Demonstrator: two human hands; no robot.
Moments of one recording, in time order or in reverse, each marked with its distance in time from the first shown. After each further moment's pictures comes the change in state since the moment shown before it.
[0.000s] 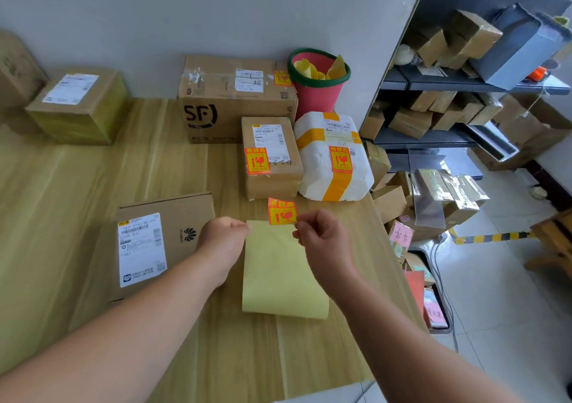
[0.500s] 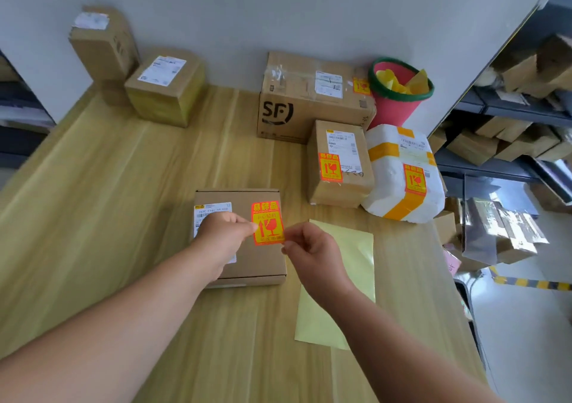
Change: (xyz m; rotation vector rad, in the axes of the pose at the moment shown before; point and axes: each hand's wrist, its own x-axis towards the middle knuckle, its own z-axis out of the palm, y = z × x) left_hand 0.022 -0.029 -0.116 -0.104 0.005 -0.047; right_hand -0.022 -0.020 0.114 -0.119 -0.331 -0.042
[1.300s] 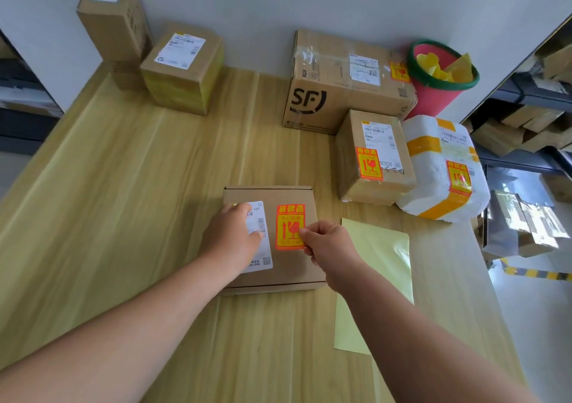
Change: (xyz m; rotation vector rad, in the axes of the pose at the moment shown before) left_hand 0.049 -0.033 -0.045 0.576 0.084 0.240; right_hand 0.058 -0.001 0.055 0.044 0.035 0.451
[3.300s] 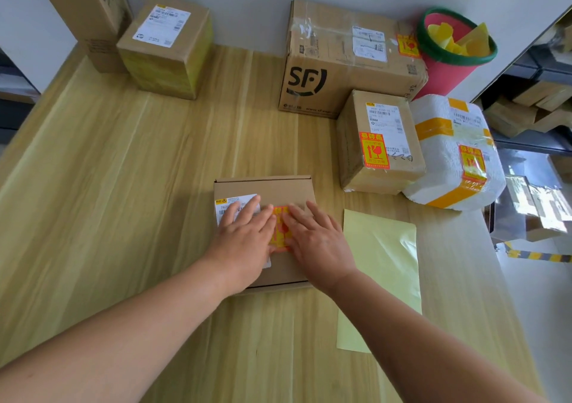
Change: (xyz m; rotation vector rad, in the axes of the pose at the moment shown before) left_hand 0.015 -0.024 0.037 0.780 -0.020 0.636; right_hand 0.039 0.041 0.005 -1.173 0.139 -0.838
